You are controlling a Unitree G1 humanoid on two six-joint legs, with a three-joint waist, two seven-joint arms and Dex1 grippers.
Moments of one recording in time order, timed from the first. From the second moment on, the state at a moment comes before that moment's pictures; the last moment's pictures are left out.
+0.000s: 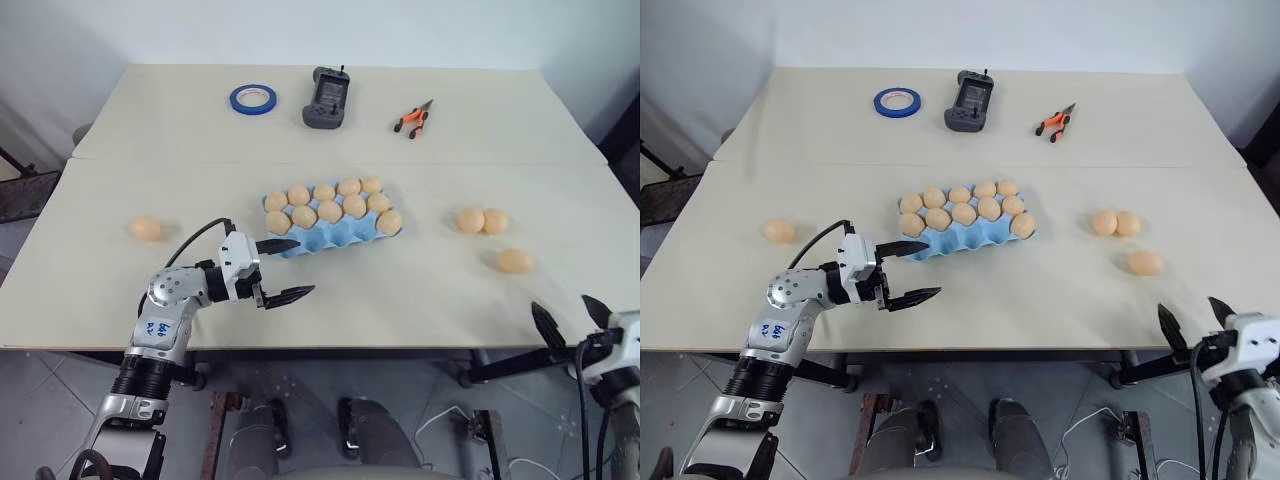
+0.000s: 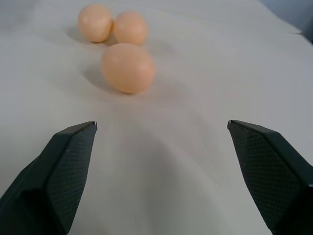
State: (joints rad) left arm -0.40 0.45 -0.06 0.18 -0.31 -0.05 -1.04; right arm 0.15 -0.53 -0.55 0.15 0.41 -0.08 0.69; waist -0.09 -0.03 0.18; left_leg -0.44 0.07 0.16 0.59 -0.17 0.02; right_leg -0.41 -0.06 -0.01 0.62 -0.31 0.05
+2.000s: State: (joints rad) left arm -0.14 0.49 0.17 0.04 -0.40 -0.08 -0.90; right arm -0.55 -0.43 -0.01 0.24 0.29 0.13 0.88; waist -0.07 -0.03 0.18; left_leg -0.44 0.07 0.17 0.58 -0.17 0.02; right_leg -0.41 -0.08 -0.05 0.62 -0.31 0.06
